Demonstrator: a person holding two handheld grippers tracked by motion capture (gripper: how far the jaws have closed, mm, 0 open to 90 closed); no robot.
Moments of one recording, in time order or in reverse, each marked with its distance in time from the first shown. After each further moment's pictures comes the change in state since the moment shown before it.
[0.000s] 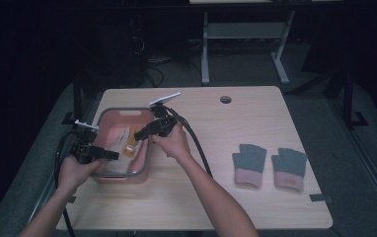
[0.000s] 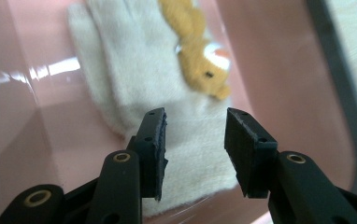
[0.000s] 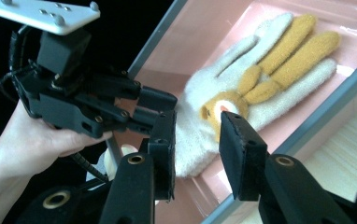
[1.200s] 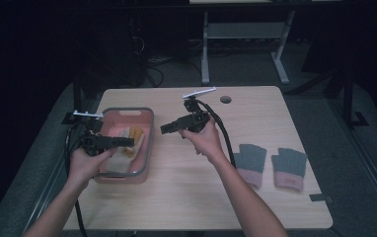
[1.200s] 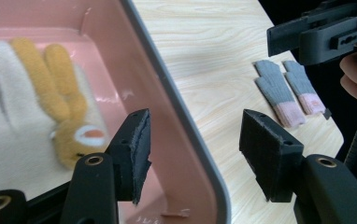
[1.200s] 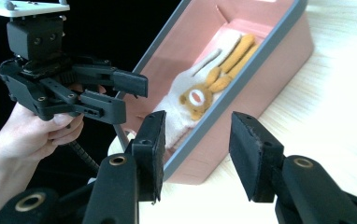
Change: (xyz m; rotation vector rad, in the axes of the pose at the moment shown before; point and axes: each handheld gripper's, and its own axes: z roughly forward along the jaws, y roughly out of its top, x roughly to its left) left arm -0.053 0.019 -0.012 -0.187 -0.229 0.052; right arm -0.022 -0.026 -0.088 -0.103 0.002 0.009
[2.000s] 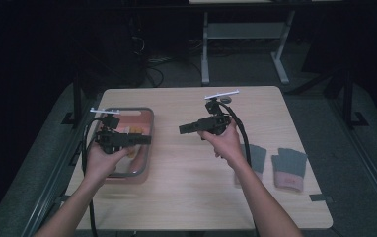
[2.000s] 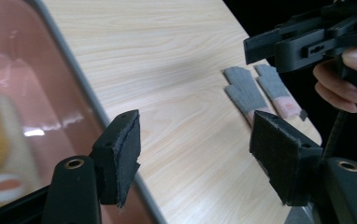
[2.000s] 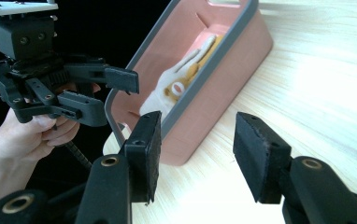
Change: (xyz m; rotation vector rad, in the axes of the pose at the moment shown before) left arm -0.037 0.009 0.027 -0.010 -0.078 0.065; right arm -0.020 -0.022 -0.047 -0.051 -0.019 0.015
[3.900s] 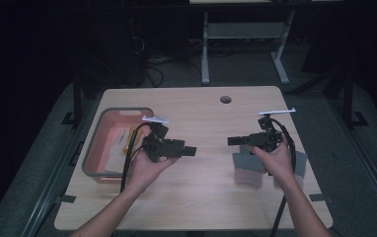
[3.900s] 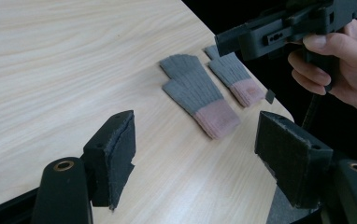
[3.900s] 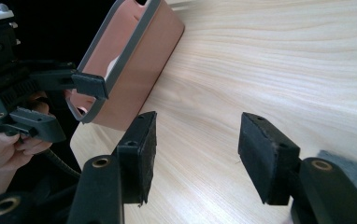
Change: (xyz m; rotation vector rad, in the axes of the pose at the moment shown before) left arm -0.073 -0.007 0.091 0.059 -0.128 0.159; right arm -0.058 -0.073 -0.104 -0.099 -0.122 0.107
